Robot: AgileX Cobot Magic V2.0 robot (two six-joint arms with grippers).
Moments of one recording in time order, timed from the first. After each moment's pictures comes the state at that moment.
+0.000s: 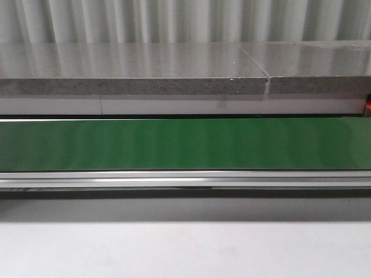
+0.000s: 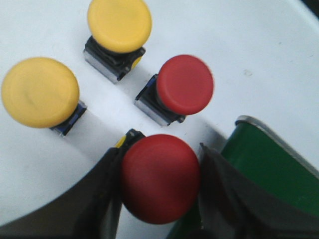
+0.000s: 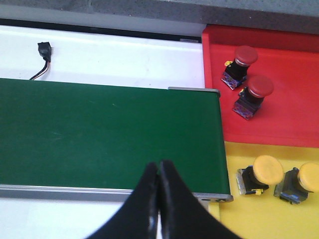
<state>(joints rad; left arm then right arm) 0.35 1.61 -1.01 -0.35 0.44 -0.08 -0.09 0.73 -0.76 0.02 0.69 -0.05</state>
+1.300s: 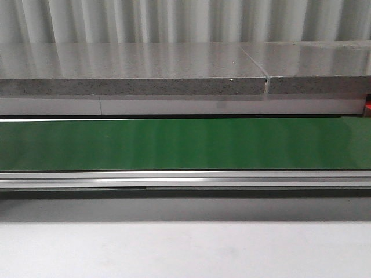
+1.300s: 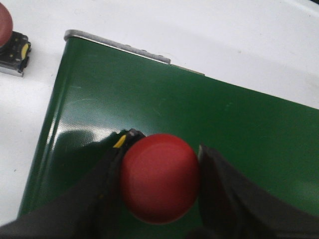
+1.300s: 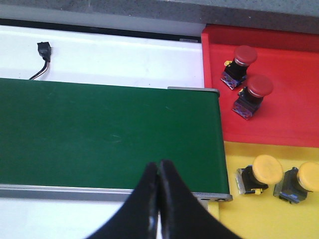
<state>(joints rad) 0.22 1.50 -1.01 -0.56 0.70 0.31 -0.09 0.73 -0.76 0.02 0.69 -0.05</state>
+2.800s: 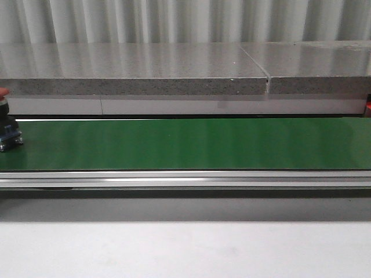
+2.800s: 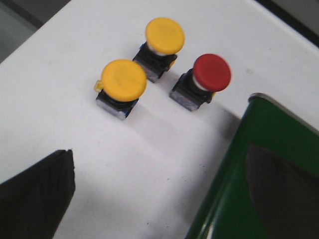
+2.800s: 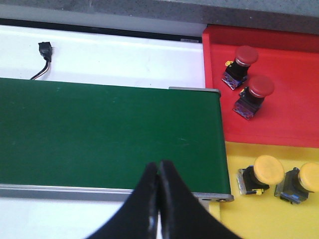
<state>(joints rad) 0.57 1.40 -0.87 -0.57 0.54 0.32 -0.09 0.73 -0.76 0.02 0.69 -0.05</state>
